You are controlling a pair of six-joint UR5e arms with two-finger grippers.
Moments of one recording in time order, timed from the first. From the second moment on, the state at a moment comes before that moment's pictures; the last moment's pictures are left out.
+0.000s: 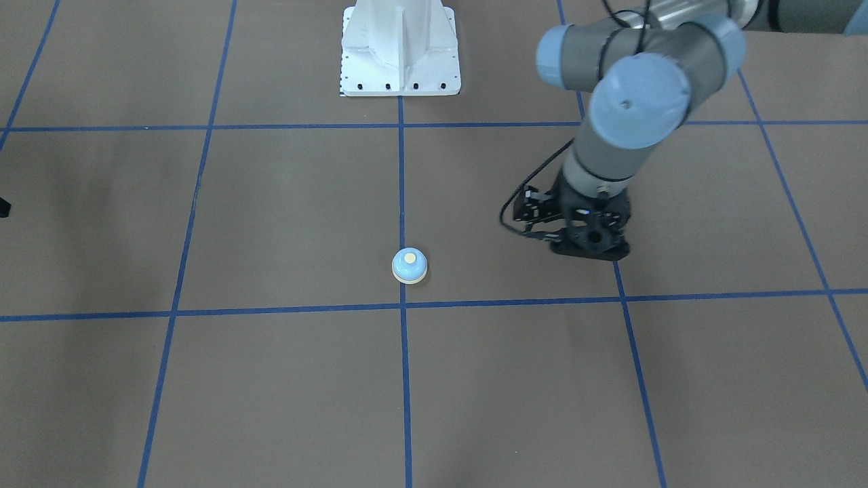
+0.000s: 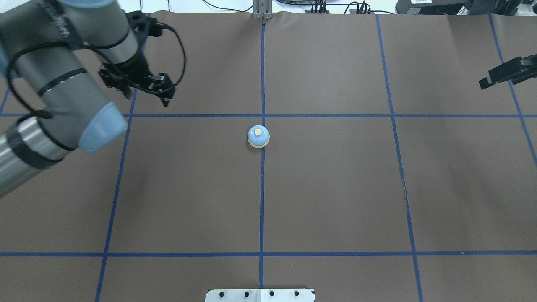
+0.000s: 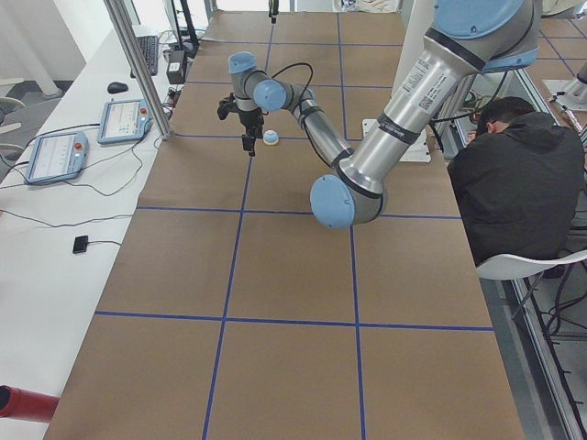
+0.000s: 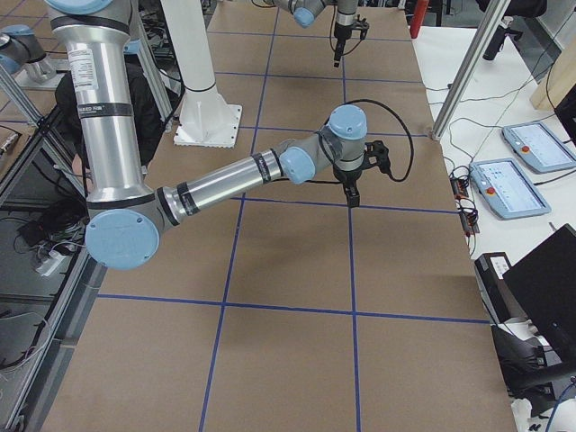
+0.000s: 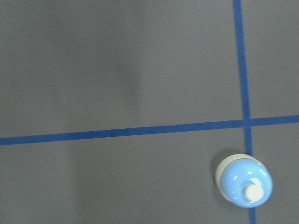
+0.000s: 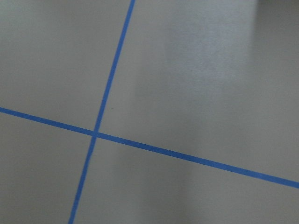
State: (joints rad) left arm -0.92 -2.14 -1.78 -1.34 -2.16 -0.59; right arm 1.26 -1.42 1.86 -1.41 2.38 0.42
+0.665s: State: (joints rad) left arm -1.29 -1.71 -1.93 -1.35 -2.20 0.04; right arm 1.01 -1.09 1.87 -1.64 2.25 0.70
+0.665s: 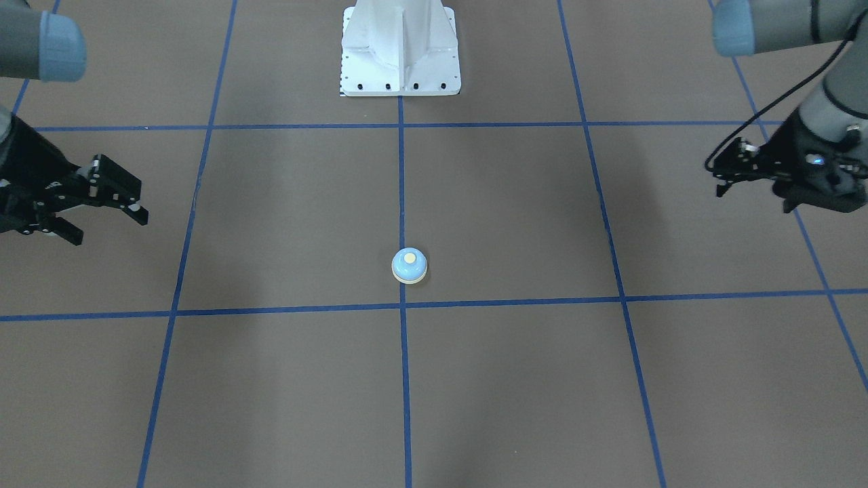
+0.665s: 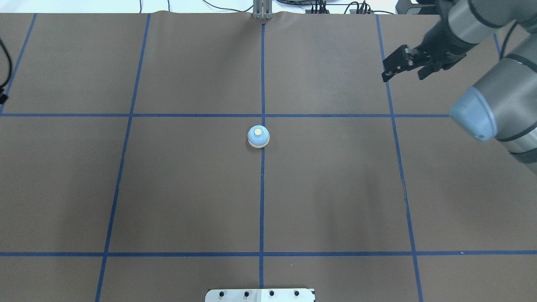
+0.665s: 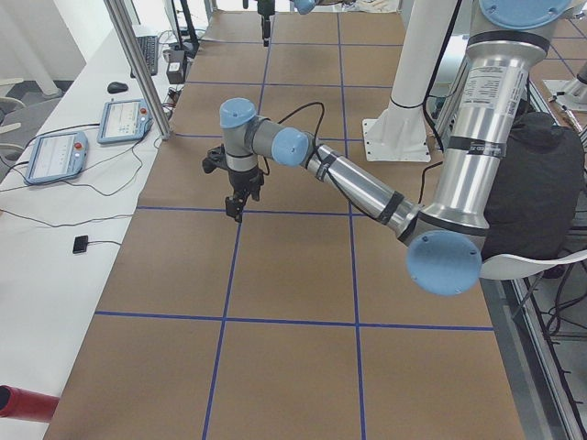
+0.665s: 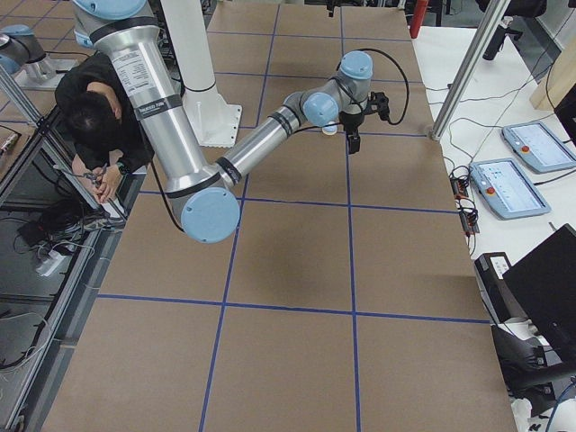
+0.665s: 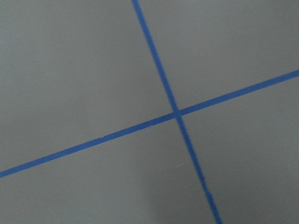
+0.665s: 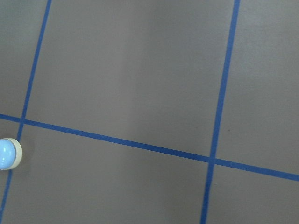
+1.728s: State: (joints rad) left arm -1.58 -1.26 -1.92 -1.60 -2.39 0.19; right arm 0.65 -0.67 1.52 -1.71 1.97 0.97
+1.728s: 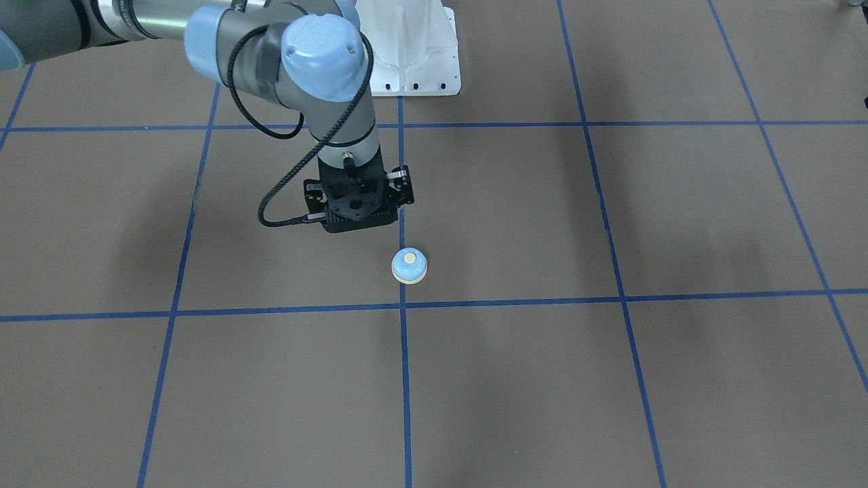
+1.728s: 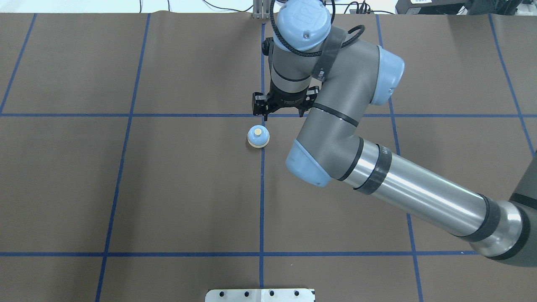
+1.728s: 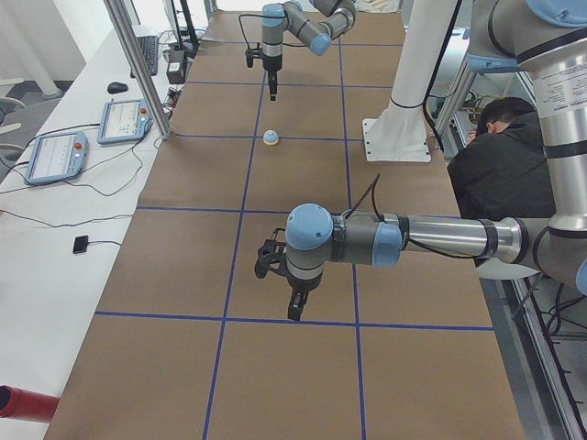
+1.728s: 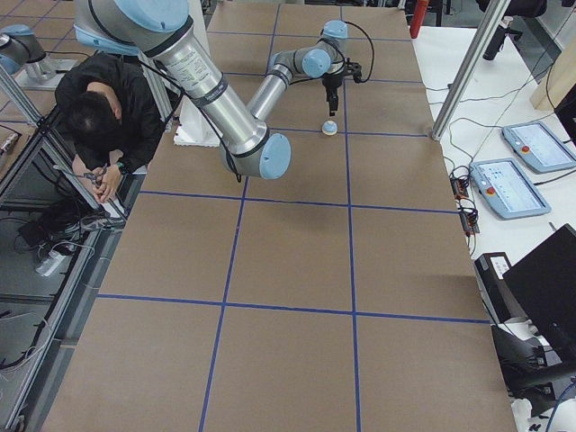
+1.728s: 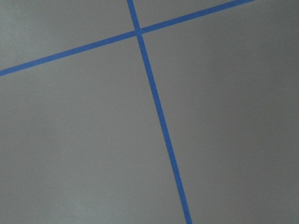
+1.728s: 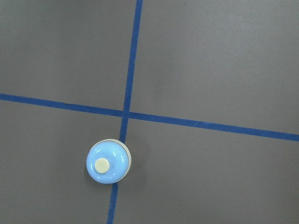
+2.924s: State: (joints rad) left arm -1.58 -1.26 -1.92 -1.60 -2.40 0.18; right arm 0.58 -0.59 1.24 -1.51 1.93 1.01
